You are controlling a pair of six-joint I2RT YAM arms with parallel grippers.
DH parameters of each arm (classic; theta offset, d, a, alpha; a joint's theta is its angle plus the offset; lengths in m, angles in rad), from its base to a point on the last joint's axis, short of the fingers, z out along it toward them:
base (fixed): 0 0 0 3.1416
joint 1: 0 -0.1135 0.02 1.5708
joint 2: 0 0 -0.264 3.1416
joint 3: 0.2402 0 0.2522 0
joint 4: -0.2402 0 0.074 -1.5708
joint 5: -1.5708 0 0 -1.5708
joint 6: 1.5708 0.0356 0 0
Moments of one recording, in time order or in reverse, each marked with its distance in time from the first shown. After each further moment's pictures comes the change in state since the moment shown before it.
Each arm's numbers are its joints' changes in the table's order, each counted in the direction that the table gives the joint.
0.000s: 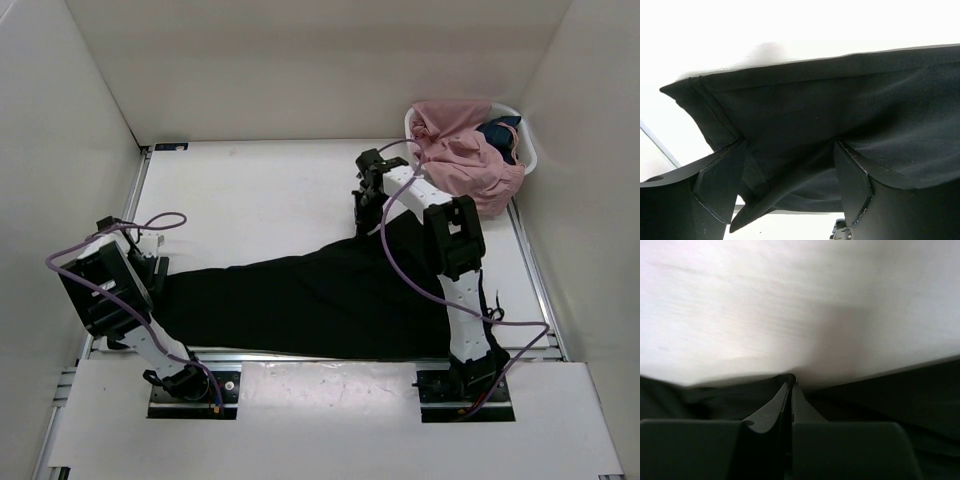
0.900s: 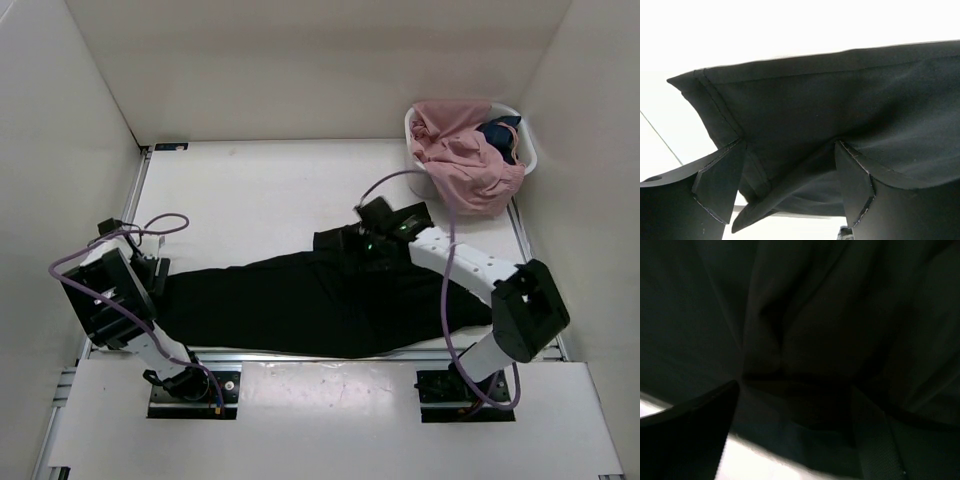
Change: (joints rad) left arm 0.002 -0.081 -0.076 0.075 0.013 0.009; right arm -0.210 -0.781 -0.784 0.406 -0.106 0.090
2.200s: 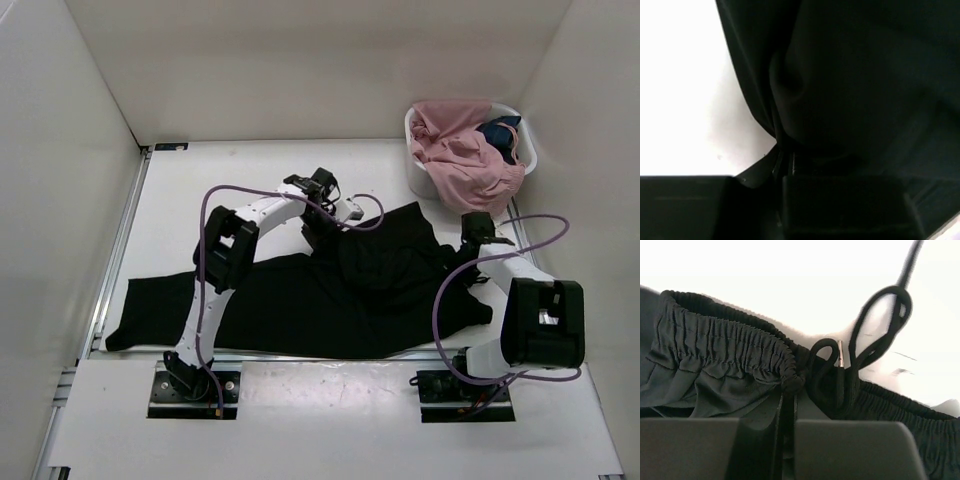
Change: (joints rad) left arm 1.152 0.650 0.924 -0.217 -0.329 -0.151; right arm 0.659 -0.058 -0.348 0.045 -0.257 0.285
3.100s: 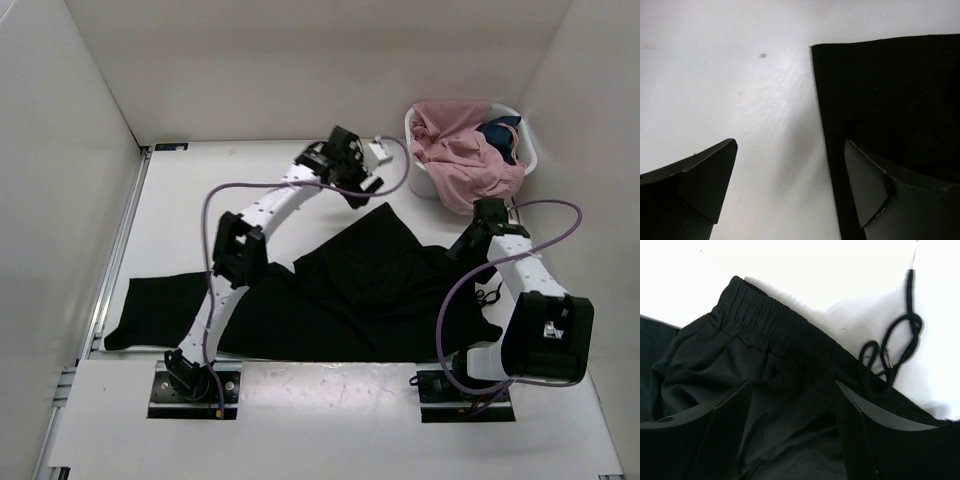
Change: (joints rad) left arm 0.021 0.080 0.505 0.171 0.097 -0.038; right arm 0.047 -0.111 0.131 -0.209 -0.011 -0.112
